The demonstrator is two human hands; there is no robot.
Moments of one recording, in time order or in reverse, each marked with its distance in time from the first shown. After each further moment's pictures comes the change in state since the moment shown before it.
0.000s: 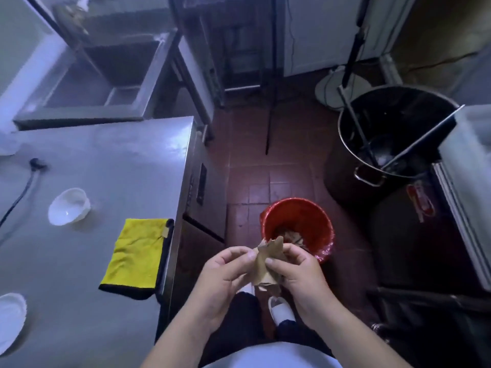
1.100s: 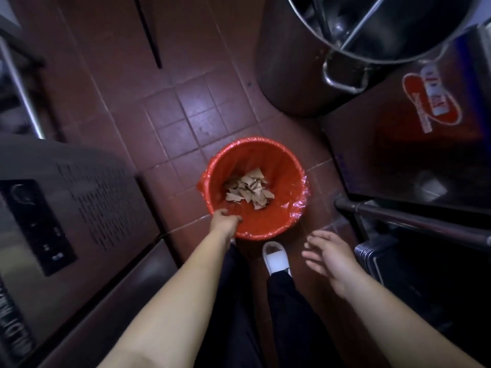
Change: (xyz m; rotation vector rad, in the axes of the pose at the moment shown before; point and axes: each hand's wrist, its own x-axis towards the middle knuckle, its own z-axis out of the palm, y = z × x) left_hand 0.466 -0.193 -0.003 0.668 0.121 -0.578; right_hand 0.241 0.117 -0.171 0.075 0.855 0.503
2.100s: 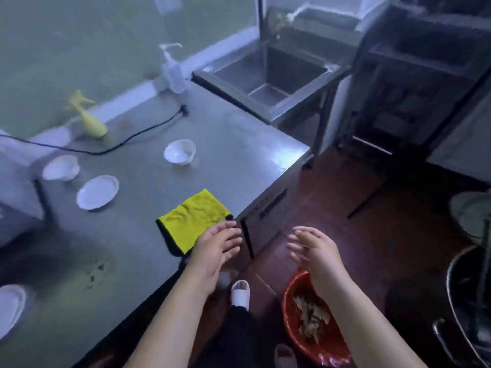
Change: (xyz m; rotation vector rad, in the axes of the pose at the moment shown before) left_hand -0.472 -0.100 -0.138 -1.331 0.564 0.561; right_hand -0.345 -0.090 0.057 -0.631 -0.983 -0.615
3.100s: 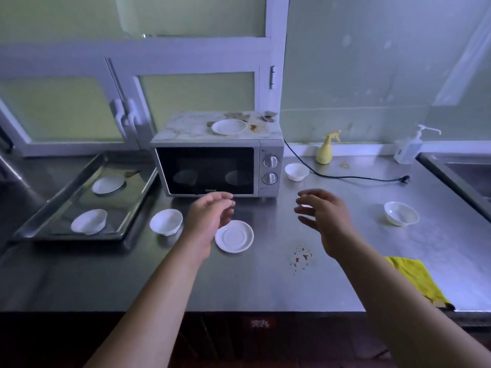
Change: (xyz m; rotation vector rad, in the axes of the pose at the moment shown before) left_hand -0.223 0.077 -0.458 -0.223 0.697 0.504; right_hand -0.242 0.096 0.428 -0.464 -0.772 -0.336
